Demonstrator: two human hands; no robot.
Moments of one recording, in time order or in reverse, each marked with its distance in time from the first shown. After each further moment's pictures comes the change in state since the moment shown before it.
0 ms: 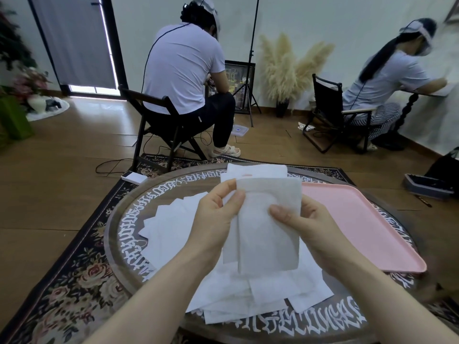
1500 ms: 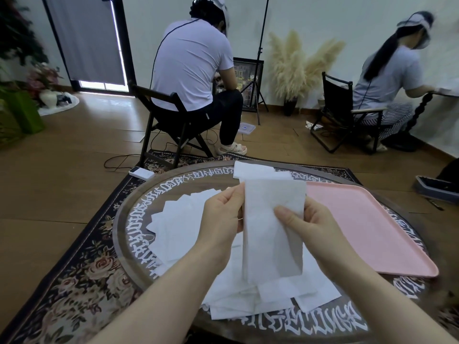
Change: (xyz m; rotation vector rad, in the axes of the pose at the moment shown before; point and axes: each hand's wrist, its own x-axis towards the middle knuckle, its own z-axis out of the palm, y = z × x) left_hand 0.000 -0.004 0.003 0.033 0.124 -0.115; right_hand -0.004 0.005 0.013 -0.108 0.086 0.015
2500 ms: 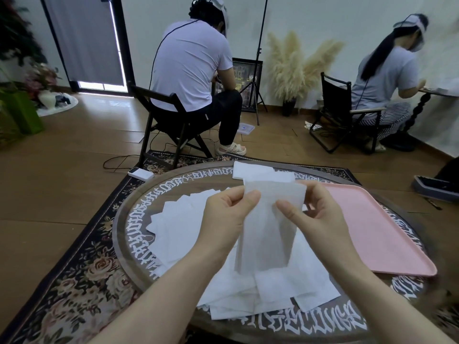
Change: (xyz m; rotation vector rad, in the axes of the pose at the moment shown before) left_hand -0.005 0.004 -0.004 0.079 -0.126 0.124; right_hand -0.002 -0.007 0.002 -0.204 0.186 -0.227
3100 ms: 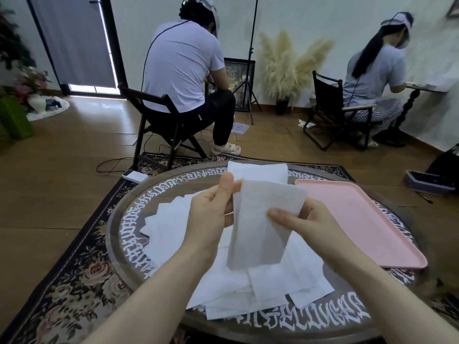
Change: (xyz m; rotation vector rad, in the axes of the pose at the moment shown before) left_hand -0.002 0.007 -0.001 -0.051 0.088 -0.020; right_hand 0.005 0.005 -0.015 0.167 -0.265 0.185
